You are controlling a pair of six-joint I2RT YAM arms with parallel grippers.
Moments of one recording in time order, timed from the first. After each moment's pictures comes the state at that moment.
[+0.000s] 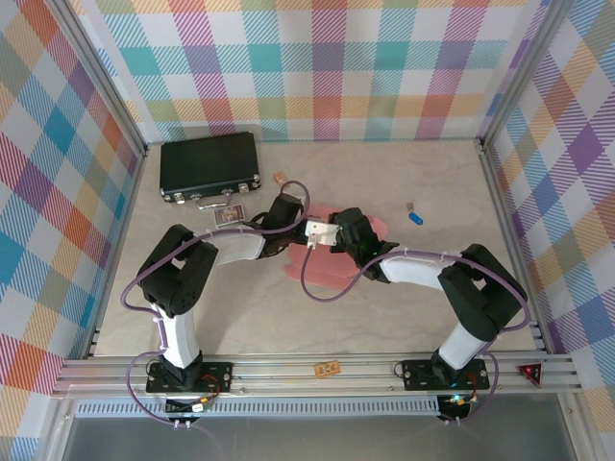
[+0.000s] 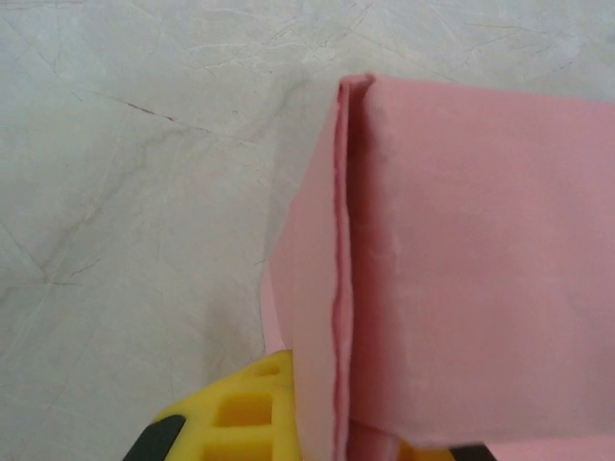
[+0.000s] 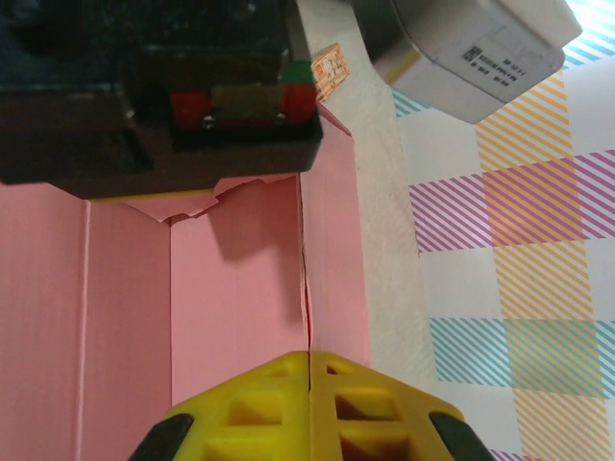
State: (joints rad) left arm -0.61 1.87 1.06 0.06 -0.02 -0.37; right arm 0.73 1.64 0.81 0.34 0.25 -1.04
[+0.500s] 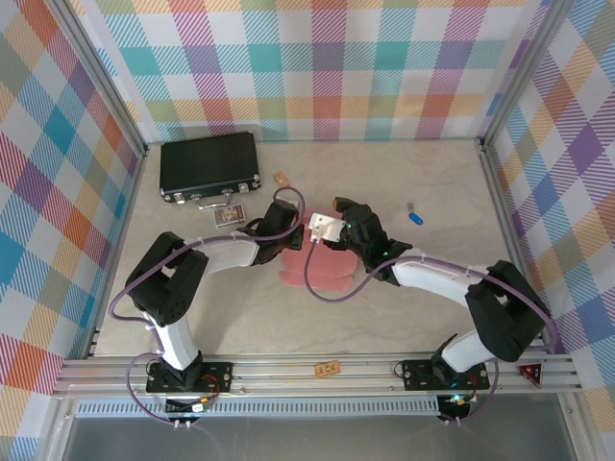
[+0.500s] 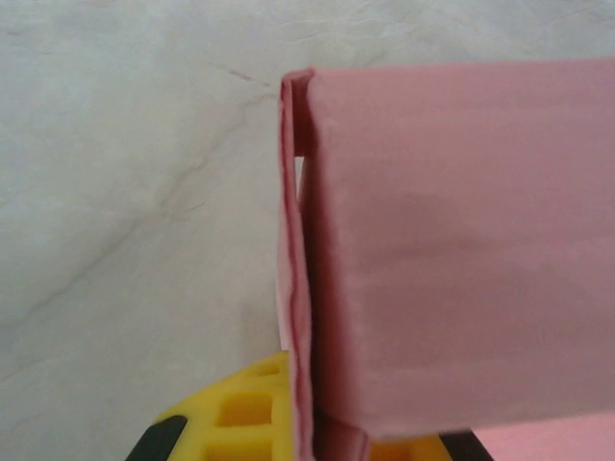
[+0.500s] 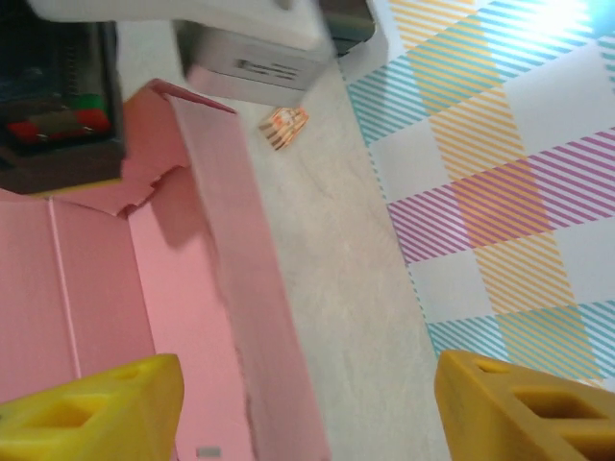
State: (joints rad) left arm -0.61 1.77 0.96 0.02 -0.15 -0.35; right arm 0.73 1.46 0.81 0.23 0.20 -0.89
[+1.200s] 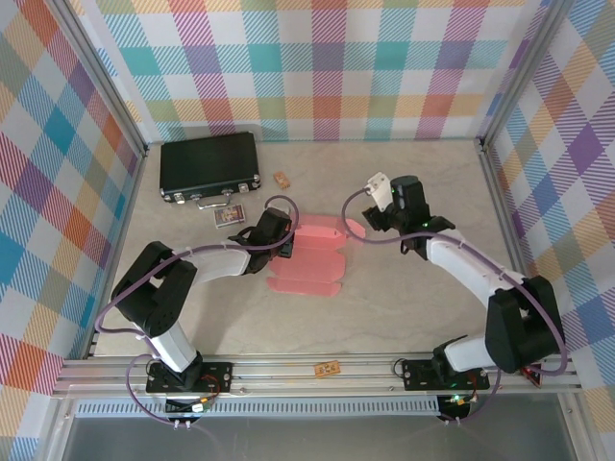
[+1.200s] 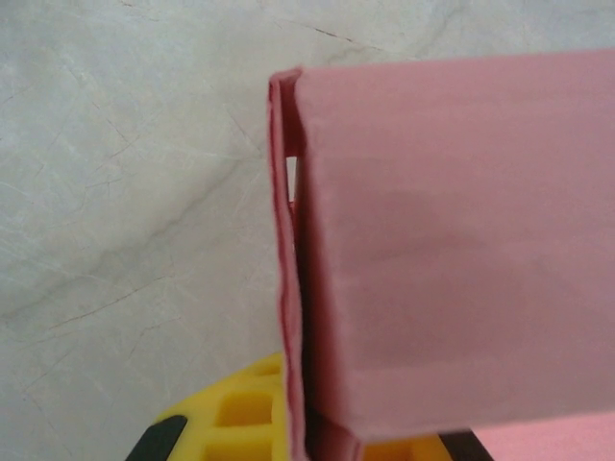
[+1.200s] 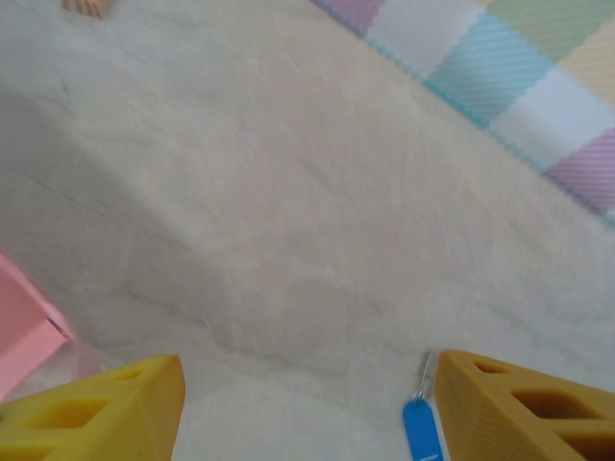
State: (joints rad) left arm -0.61 1.68 0.87 0.00 -0.23 -0.31; right arm 0.38 1.41 0.93 -0.17 0.08 -0.37
